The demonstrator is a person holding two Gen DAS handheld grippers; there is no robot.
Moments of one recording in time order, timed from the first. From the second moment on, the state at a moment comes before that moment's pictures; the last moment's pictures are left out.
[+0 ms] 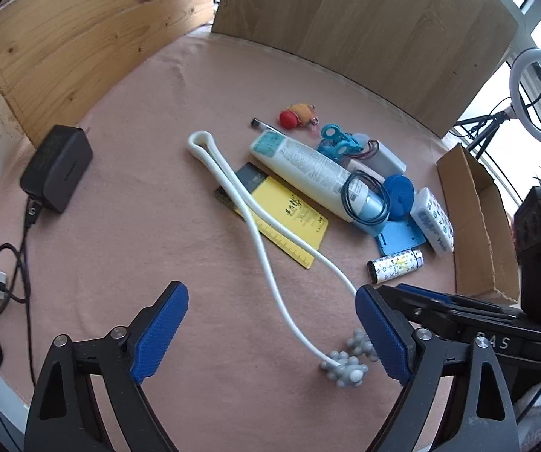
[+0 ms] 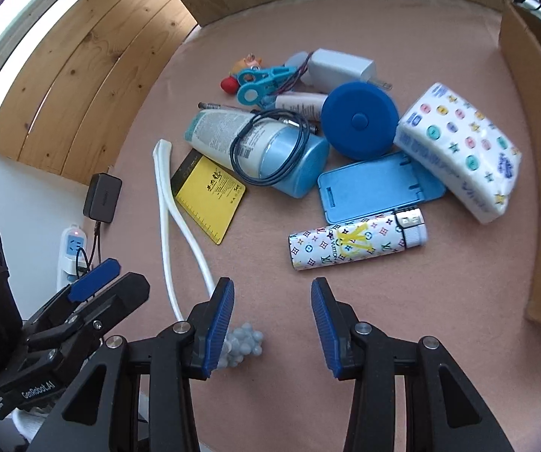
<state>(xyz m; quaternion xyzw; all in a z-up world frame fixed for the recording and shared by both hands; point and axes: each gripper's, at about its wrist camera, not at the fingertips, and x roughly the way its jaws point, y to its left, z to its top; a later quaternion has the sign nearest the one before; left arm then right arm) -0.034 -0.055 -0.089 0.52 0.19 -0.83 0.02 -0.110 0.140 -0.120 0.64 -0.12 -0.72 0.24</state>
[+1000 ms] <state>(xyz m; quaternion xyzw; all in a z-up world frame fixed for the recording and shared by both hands) -0.045 -0.040 -0.116 0.54 0.28 -0.79 -0.04 -0.071 0.109 -0.096 0.61 -0.04 -0.75 0.28</state>
